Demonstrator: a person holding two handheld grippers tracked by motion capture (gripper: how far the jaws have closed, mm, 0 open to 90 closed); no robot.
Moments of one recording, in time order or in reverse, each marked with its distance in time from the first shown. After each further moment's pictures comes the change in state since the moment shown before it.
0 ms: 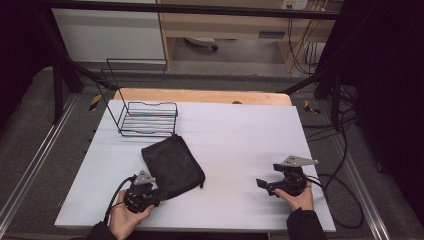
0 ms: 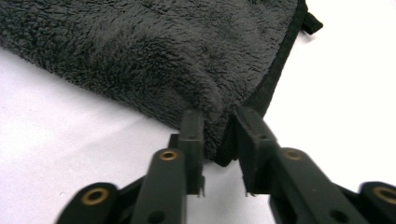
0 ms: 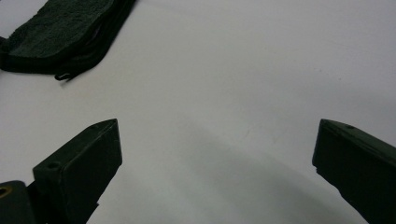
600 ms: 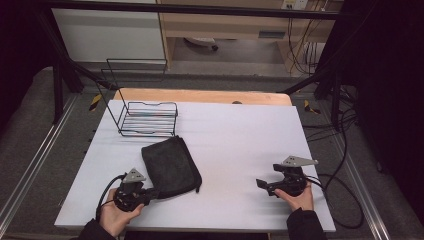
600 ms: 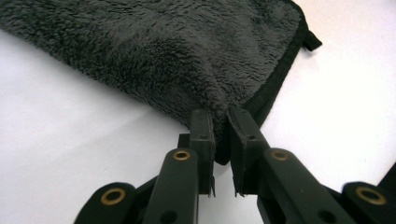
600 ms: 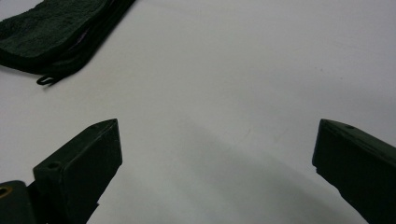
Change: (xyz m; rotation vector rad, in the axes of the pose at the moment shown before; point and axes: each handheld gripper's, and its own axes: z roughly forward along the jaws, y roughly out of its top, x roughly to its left) left arm 0.017 -0.002 -0.022 0.004 -0.026 0.018; right arm 0.000 0.000 0.000 0.001 0.002 -0.004
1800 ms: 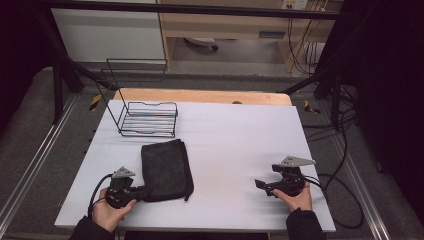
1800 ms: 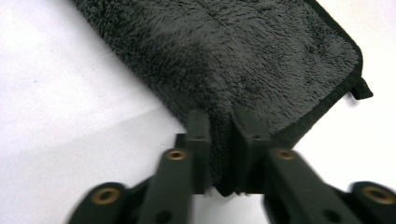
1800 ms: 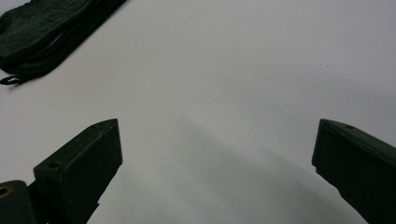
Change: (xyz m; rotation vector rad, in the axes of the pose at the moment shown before) left arm 0.027 -0.007 -0.001 0.017 0.029 -0.130; right arm 0.002 0.000 0.004 0.016 -0.003 0.002
